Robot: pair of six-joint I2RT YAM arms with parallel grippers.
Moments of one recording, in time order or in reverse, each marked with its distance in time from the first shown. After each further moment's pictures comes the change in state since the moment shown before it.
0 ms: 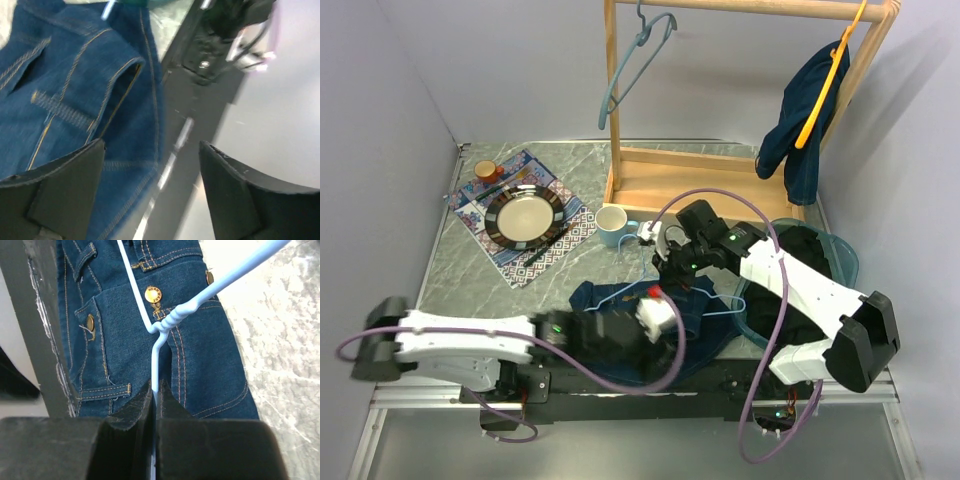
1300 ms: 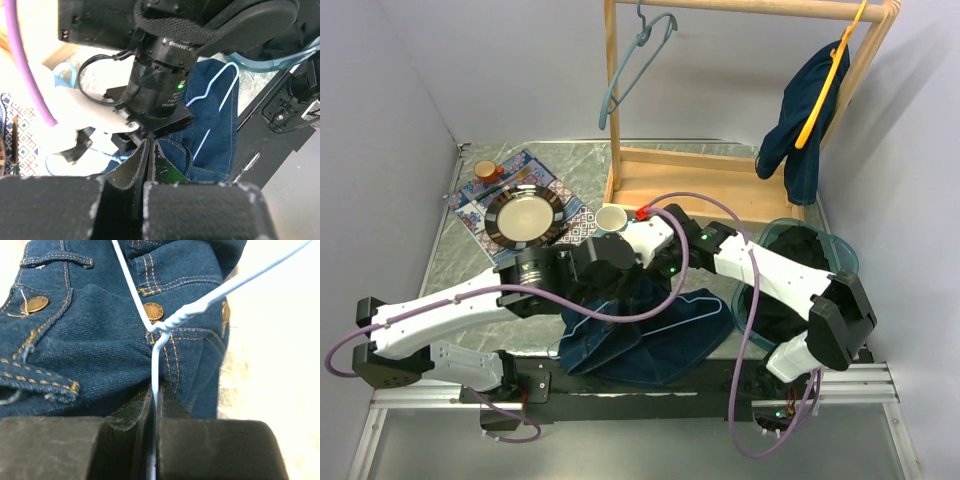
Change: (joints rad) left arm 0.193 0.111 0.657 -0.611 -0.219 0.164; right arm 0.096 0.155 0.045 0.082 -0.192 -0.019
